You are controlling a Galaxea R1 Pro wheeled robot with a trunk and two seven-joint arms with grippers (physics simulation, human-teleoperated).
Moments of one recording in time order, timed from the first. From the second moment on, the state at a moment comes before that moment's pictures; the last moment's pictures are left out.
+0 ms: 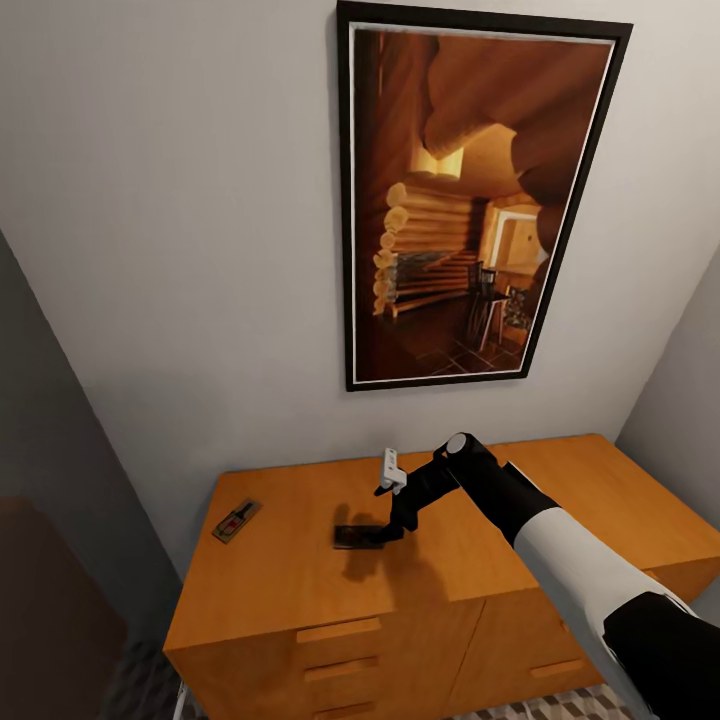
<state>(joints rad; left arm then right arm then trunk) -0.28 0.13 -0.04 0.08 -0.01 -0.09 -0.11 -0.97 -0.03 0.50 -0.73 0.37 0.28 1.24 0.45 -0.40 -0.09</state>
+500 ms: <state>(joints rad) -0.28 0.13 -0.04 0.08 -0.01 -0.09 -0.11 -0.97 -0.03 0.50 -0.73 0.37 0.28 1.24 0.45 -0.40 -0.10</state>
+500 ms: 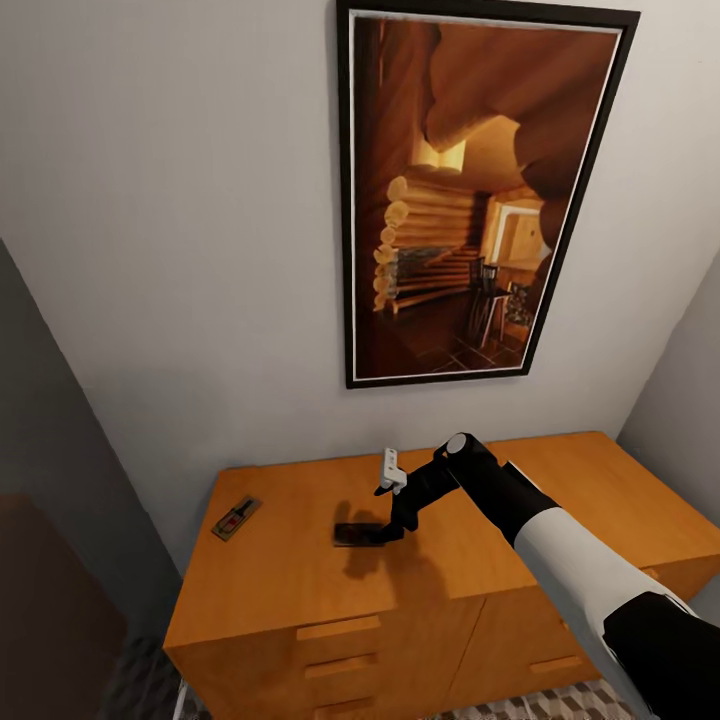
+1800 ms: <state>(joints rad) -0.27 0.12 -0.04 0.08 -0.01 -0.09 -0.11 -0.97 -0.04 0.50 -0.72 0.37 0.28 1.23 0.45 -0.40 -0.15</state>
